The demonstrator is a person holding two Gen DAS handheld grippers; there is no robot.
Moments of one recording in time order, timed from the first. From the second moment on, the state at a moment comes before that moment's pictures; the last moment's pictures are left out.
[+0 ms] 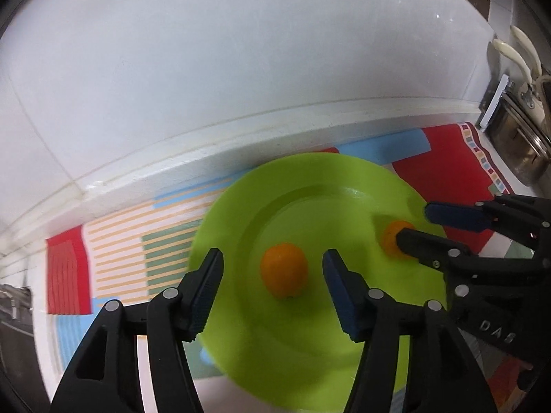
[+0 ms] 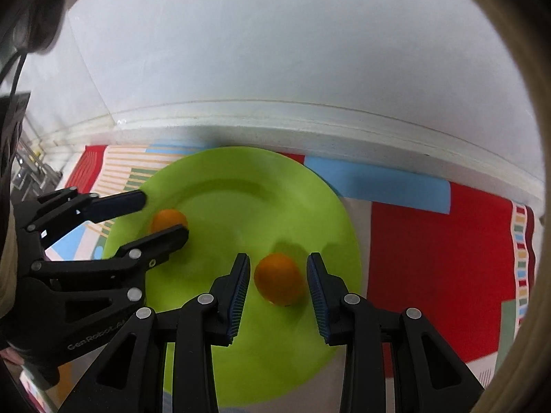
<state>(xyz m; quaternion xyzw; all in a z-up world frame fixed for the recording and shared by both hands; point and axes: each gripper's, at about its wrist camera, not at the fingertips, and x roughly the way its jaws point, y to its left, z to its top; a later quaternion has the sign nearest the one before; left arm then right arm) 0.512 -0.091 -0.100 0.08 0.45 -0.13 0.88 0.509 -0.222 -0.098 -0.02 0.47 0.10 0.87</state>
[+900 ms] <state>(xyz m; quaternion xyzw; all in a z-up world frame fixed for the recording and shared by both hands) 0.318 -0.063 0.016 0.07 0.34 -0.13 0.93 0.311 -0.213 0.010 -0.01 0.35 0.06 0.93</state>
